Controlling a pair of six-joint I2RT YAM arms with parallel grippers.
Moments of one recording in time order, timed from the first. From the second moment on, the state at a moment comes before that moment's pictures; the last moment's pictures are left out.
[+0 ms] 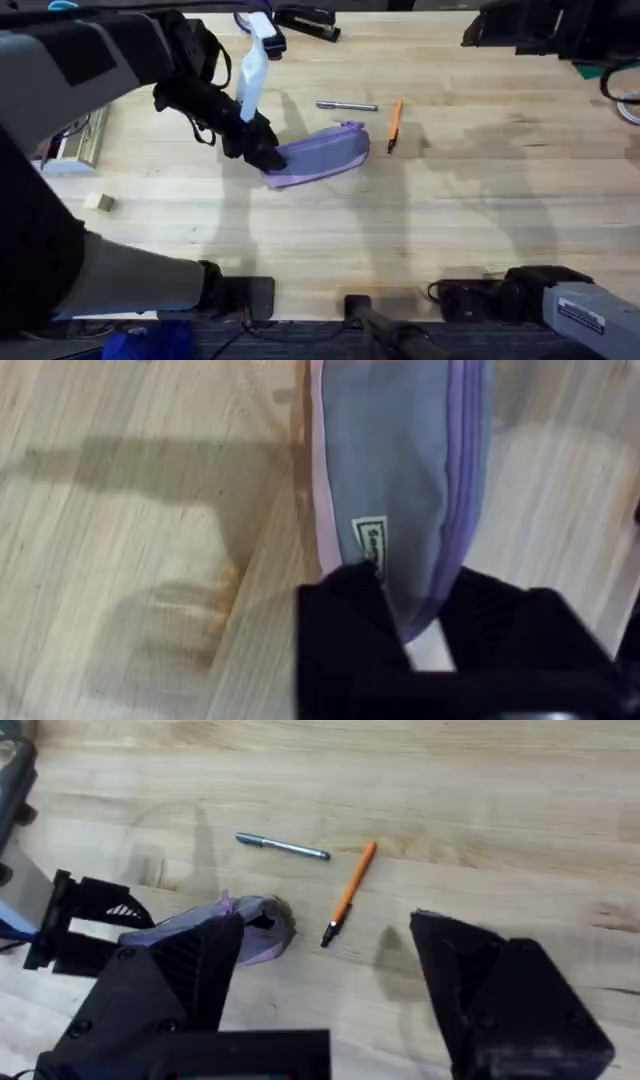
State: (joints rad) left arm 0.00 1.62 1.06 -1.08 0.60 1.12; right arm 0.02 1.14 1.28 -0.93 -0.34 0.10
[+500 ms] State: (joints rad) left arm 0.00 1.62 1.06 -1.07 0.60 1.12; right arm 0.02 1.14 1.28 -0.93 -0.34 0.14
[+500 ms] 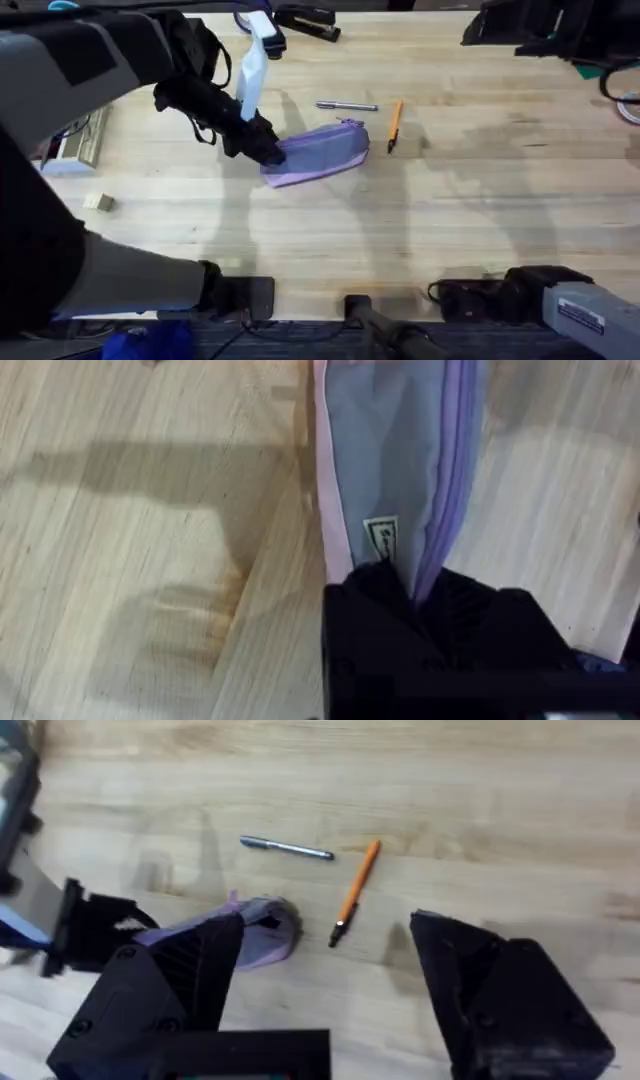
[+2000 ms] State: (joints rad) left arm 0.00 1.62 1.06 -1.07 0.60 1.12; right arm 0.29 1.44 1.48 -0.98 -0.51 0.34
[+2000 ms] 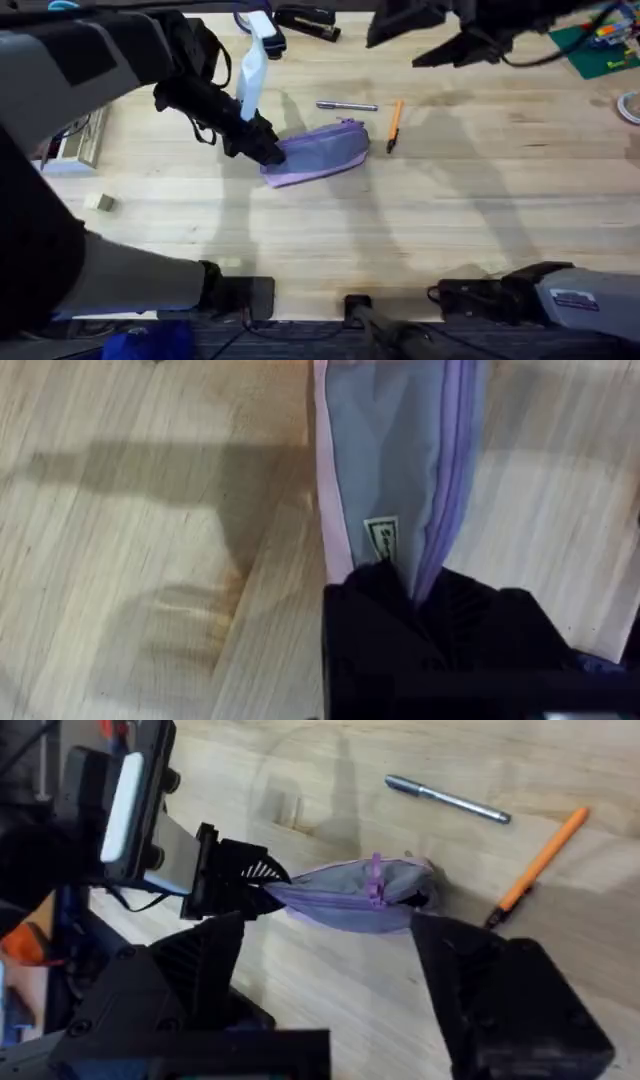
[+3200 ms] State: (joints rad) left arm 0.00 1.62 1.06 -1.07 0.60 1.12; right arm 0.33 1.70 1.73 -1.22 -0.42 0.26
